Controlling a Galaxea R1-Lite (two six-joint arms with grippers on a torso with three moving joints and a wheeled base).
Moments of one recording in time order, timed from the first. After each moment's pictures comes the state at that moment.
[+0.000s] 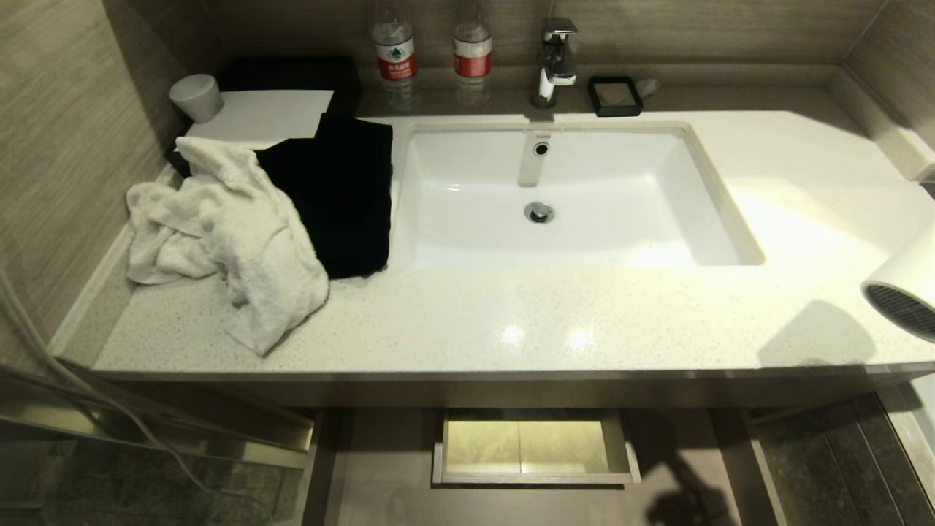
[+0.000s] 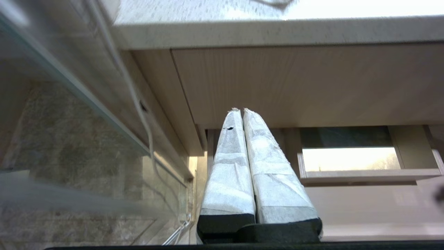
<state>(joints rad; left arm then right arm) 0.00 0.00 0.00 0.00 0.00 0.00 -0.67 0.78 -0.93 0.50 0.35 -0.82</state>
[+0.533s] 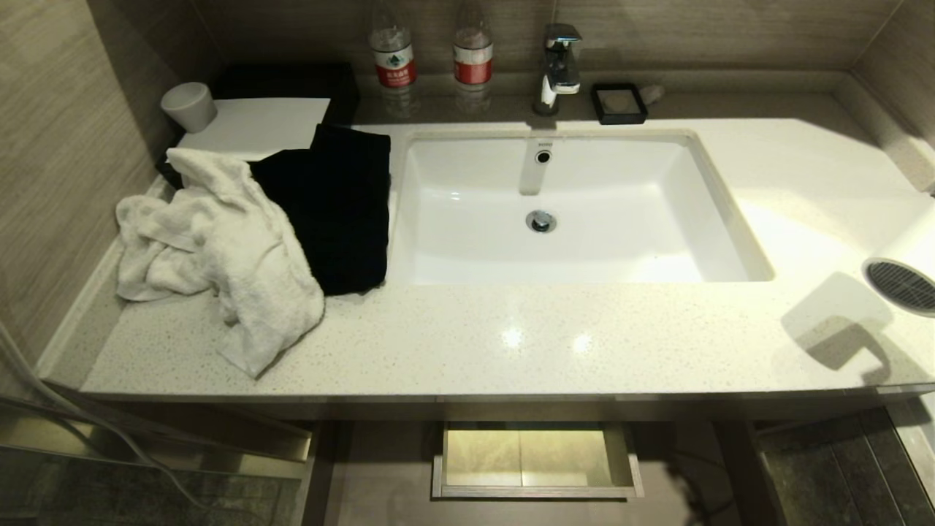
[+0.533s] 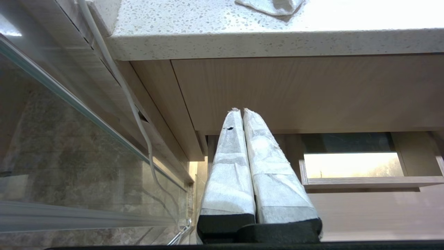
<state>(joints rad) 0.00 0.00 0.00 0.00 0.00 0.00 -0.72 1.01 -1.03 0.51 0.35 -0.81</state>
